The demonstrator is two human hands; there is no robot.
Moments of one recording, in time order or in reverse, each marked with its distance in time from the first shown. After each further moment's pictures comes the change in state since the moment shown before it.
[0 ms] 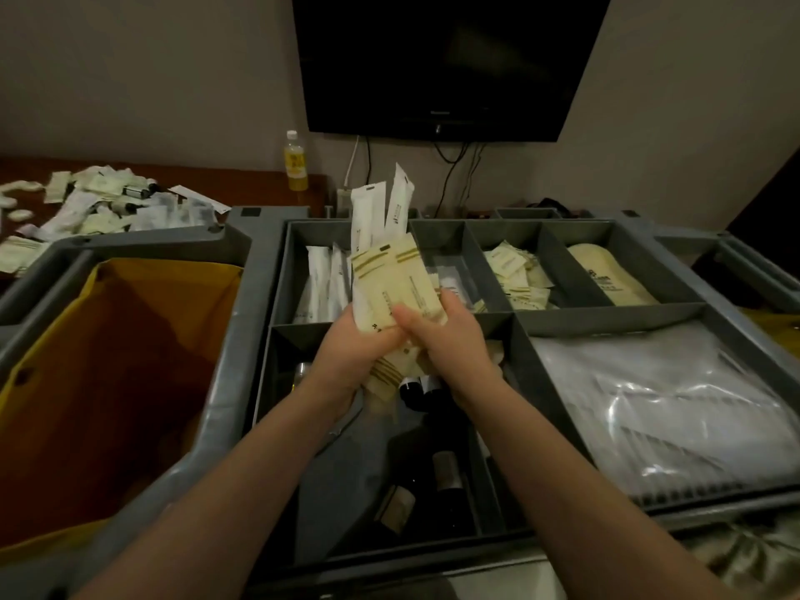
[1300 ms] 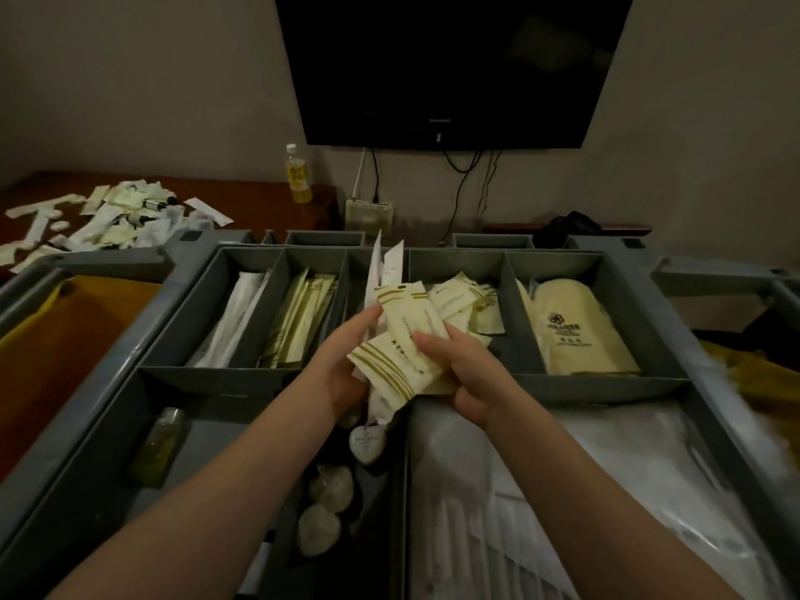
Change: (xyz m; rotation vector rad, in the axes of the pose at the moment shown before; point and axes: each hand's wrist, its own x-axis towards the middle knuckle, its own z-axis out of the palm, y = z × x) left_hand 0.116 -0.016 0.157 -0.429 0.342 -0.522; right_hand 0.109 0.041 -0.172 0.543 -0.367 0.431
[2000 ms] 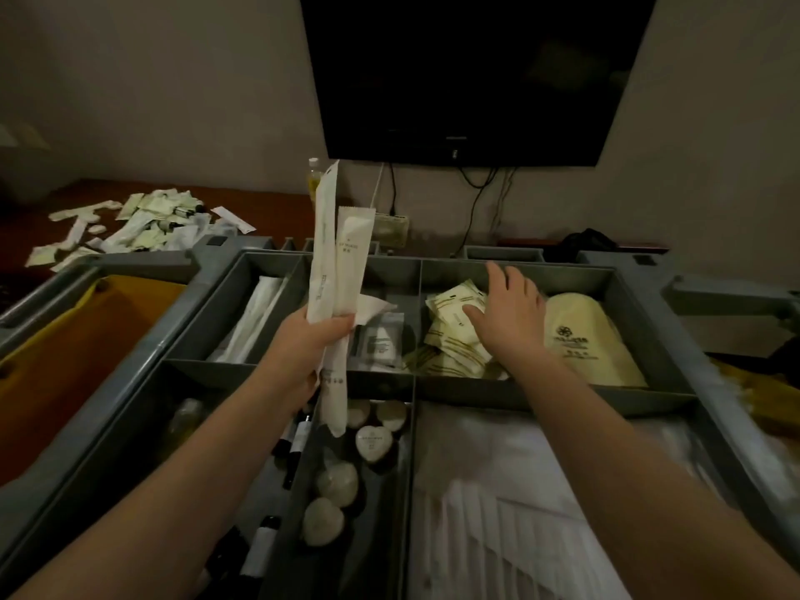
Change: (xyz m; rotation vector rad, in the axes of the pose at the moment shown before) left_hand -0.039 0.018 -0.033 0.440 0.157 0.546; right_hand 0.052 -0.043 -0.043 -1.608 0.587 -0.455
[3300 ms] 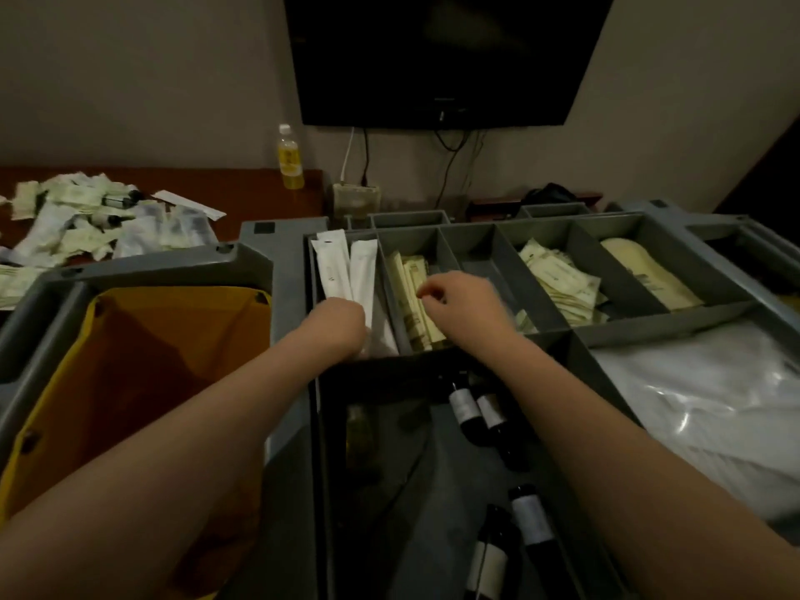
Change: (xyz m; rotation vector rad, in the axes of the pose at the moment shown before) left_hand 0.126 -0.006 -0.178 1.889 -0.611 0.346; right_hand -0.068 -0.259 0.048 0.115 -0.080 0.027
